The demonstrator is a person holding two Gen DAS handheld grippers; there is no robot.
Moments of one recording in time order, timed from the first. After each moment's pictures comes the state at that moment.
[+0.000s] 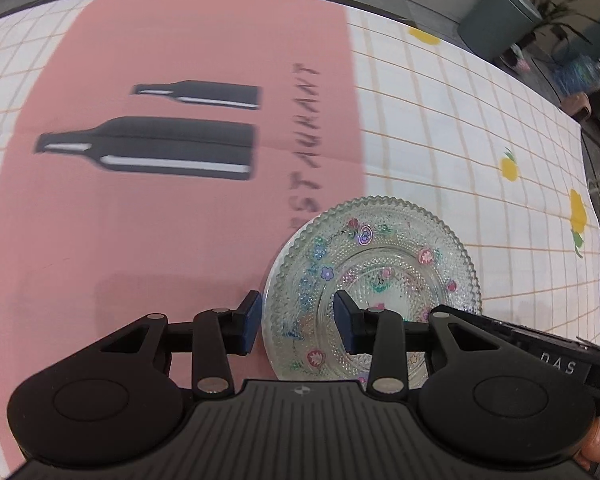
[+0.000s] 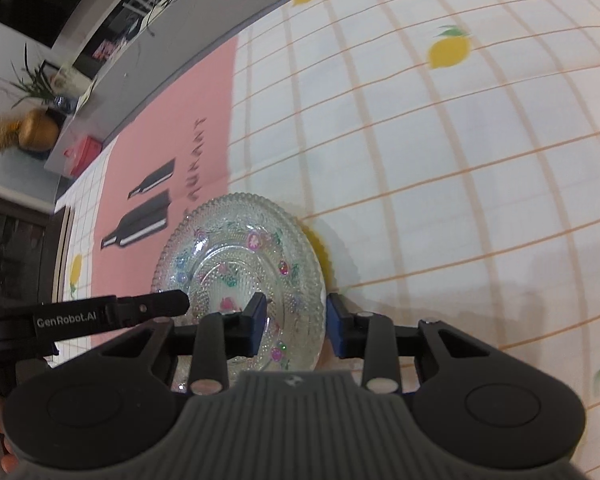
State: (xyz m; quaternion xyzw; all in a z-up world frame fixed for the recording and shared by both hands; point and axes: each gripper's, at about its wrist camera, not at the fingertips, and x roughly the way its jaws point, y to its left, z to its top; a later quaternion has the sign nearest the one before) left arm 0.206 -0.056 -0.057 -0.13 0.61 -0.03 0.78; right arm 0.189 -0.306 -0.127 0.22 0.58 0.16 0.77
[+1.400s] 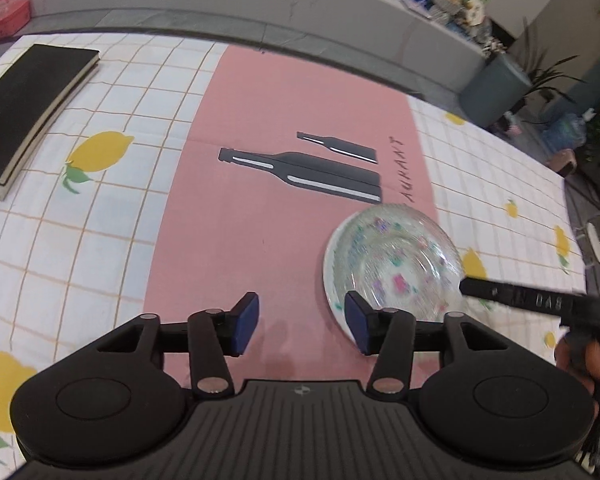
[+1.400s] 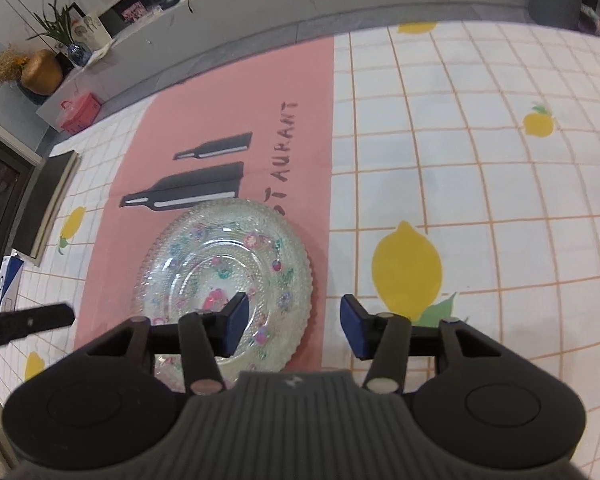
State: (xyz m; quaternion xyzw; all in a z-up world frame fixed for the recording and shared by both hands) left arm 0.102 0.069 0.001 -0.16 0.52 -0.03 0.84; right arm 0.158 -0.227 -0.080 0.10 0.53 0.17 0.82
